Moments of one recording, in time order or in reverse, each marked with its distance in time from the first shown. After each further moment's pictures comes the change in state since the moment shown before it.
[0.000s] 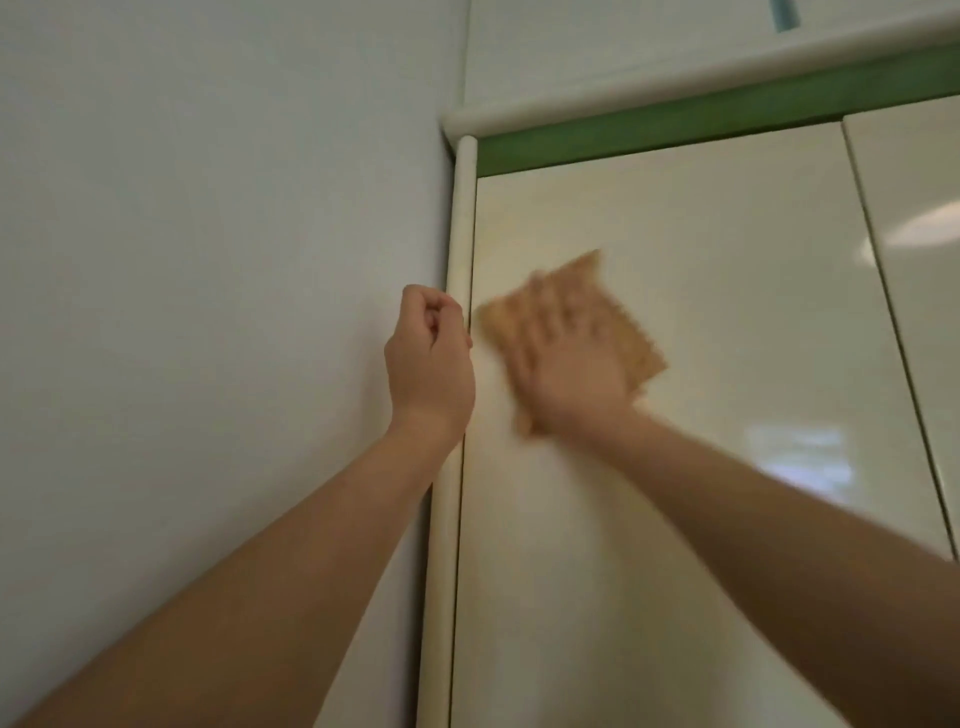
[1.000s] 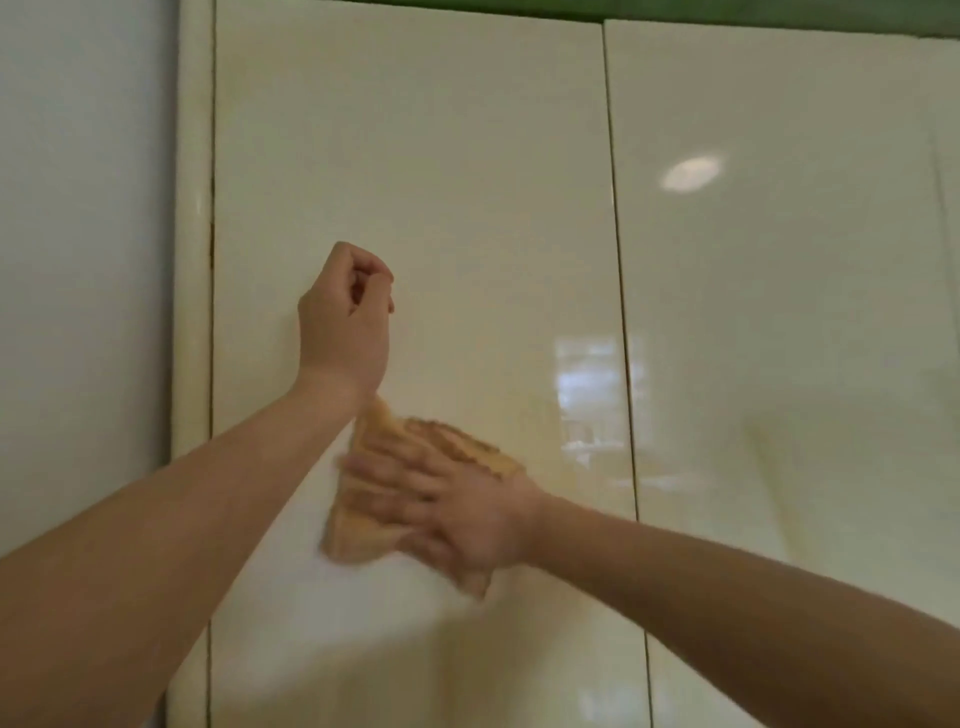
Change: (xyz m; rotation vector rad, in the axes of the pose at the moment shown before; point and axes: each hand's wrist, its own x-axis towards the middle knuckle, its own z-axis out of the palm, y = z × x) left_hand -0.095 -0.015 0.092 -0.123 -0.292 -0.062; right_hand -0.232 0.081 0.019 0.032 -0.199 -0.697
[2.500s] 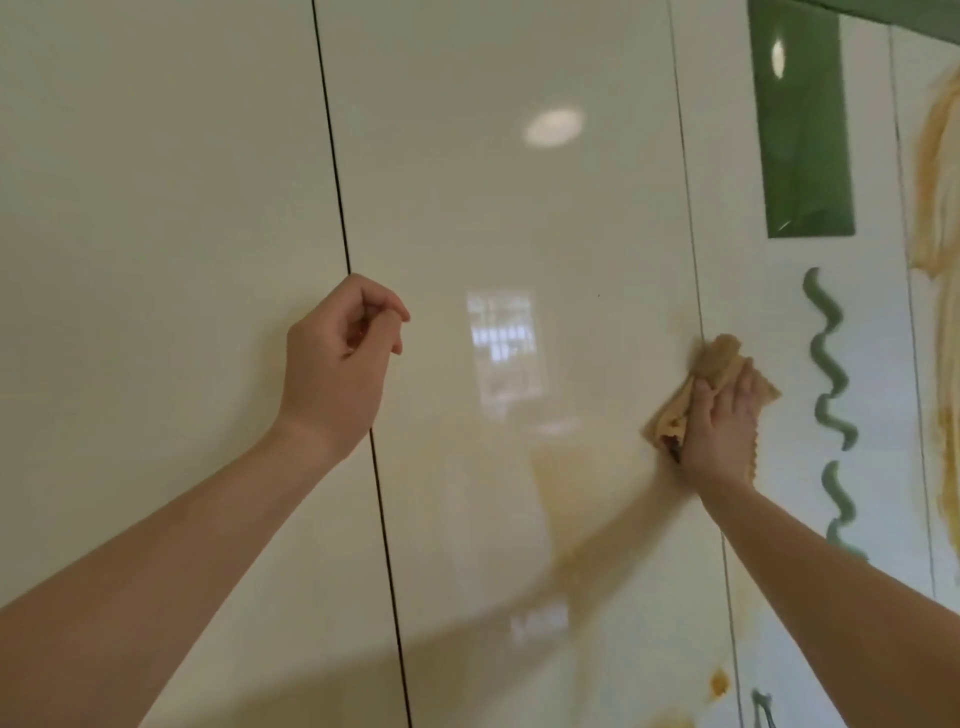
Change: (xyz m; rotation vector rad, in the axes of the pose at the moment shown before) left_hand -0.117 0.052 0.205 -0.289 -0.319 -0.019; right_hand -0.438 0.146 -0.075 0.100 0.395 1.823
